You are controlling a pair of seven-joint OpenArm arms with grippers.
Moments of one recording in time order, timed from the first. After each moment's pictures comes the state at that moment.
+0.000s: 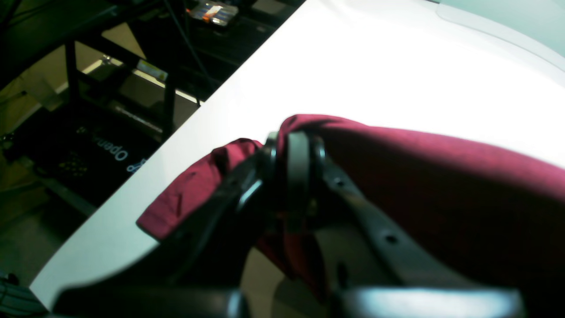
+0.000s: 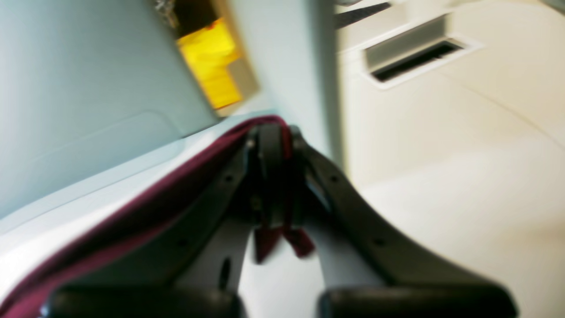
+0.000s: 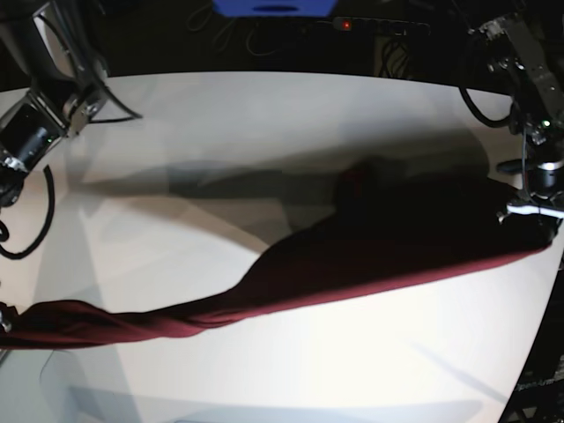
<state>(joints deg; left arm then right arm) 7.7 -10.1 -31.6 107.2 -15.0 -0.8 31.7 27.5 16.0 44.0 78.2 15.1 19.6 -31.1</state>
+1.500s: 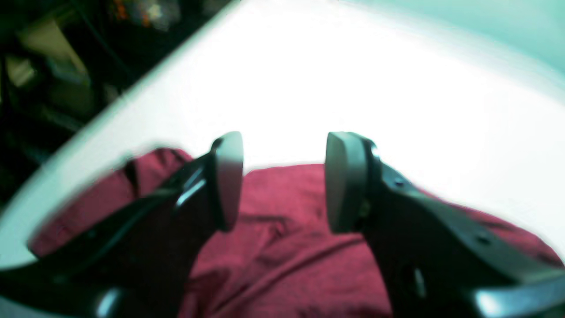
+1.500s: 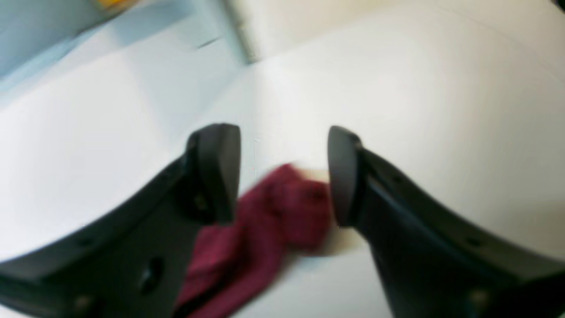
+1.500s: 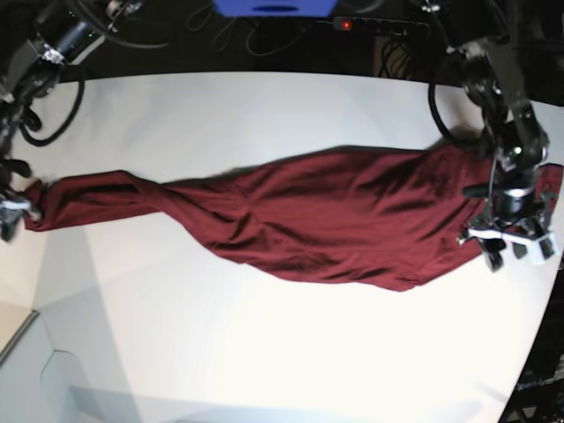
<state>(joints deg) 1.0 -7.2 -23.6 100.3 -14.2 -0.6 31.3 1.6 6.9 45.9 93.3 14.9 19.9 -30.6</state>
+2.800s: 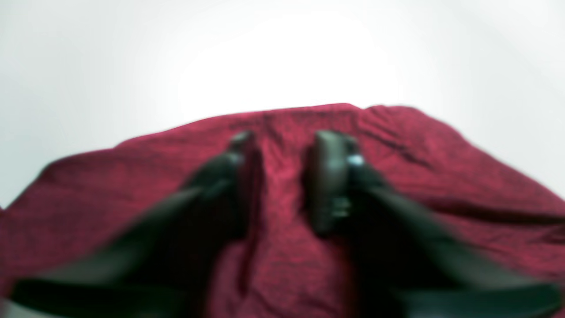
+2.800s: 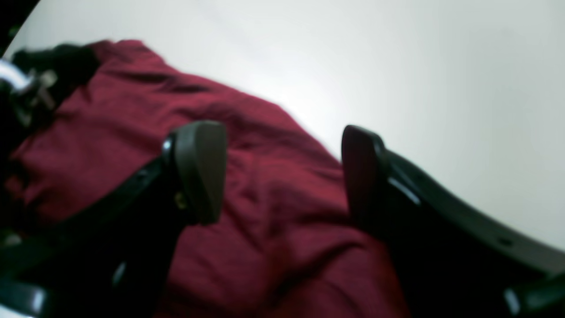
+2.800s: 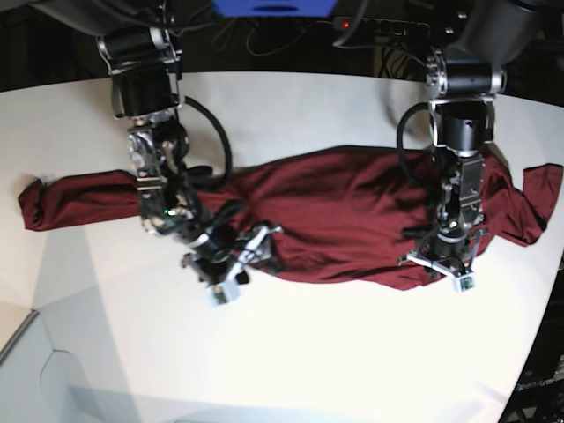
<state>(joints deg) -24.1 -10.7 -5.4 40.2 -14.0 0.1 8.3 14.9 0.2 -8.6 71.8 15.2 22.1 -30.0</state>
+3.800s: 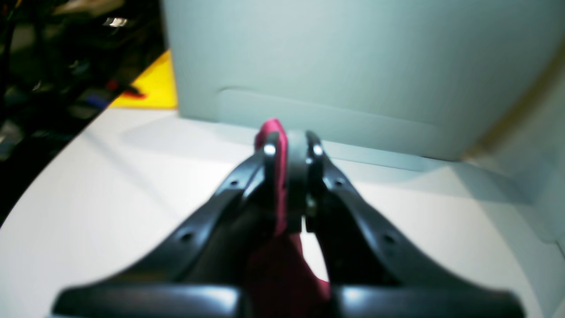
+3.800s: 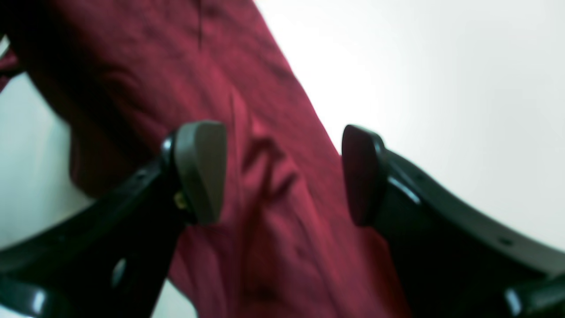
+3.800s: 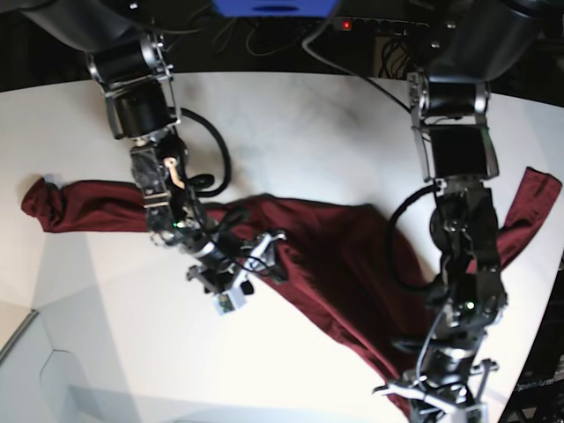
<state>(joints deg) -30.8 -5.5 -0.6 88.7 -14.9 -0.1 29.9 19.6 4.2 -12.7 65.2 15.0 22.1 -22.2</state>
